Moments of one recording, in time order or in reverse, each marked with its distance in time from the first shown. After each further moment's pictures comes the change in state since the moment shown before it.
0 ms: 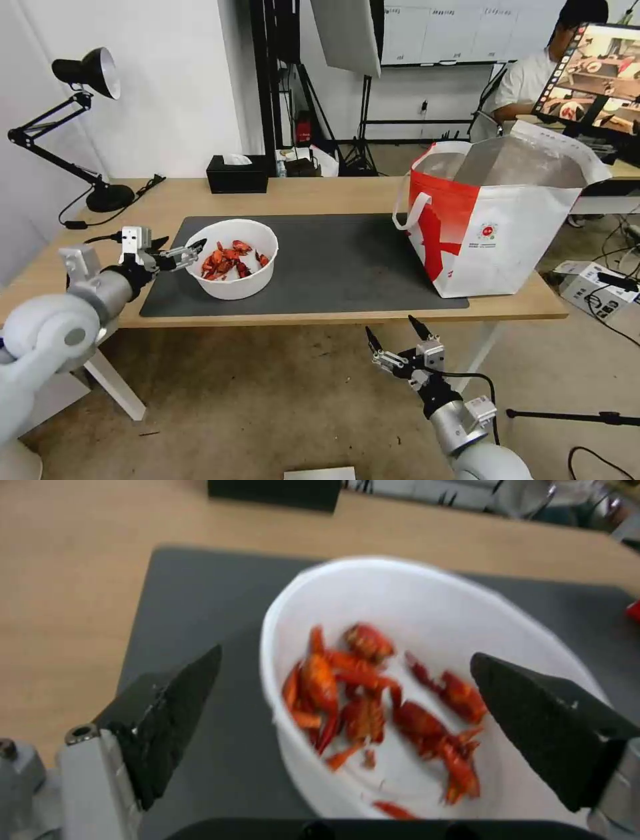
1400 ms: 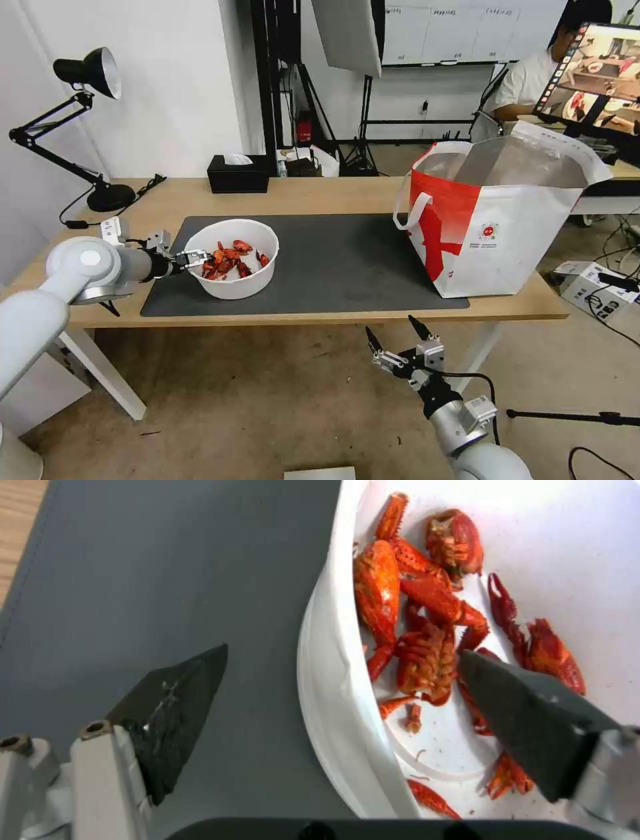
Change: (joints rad) left arm -0.441 -0.087 0.360 0.263 -0.419 0.242 -0.332; right arm 0.000 0.000 0.000 0.000 0.000 0.000 0.000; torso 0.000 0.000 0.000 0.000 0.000
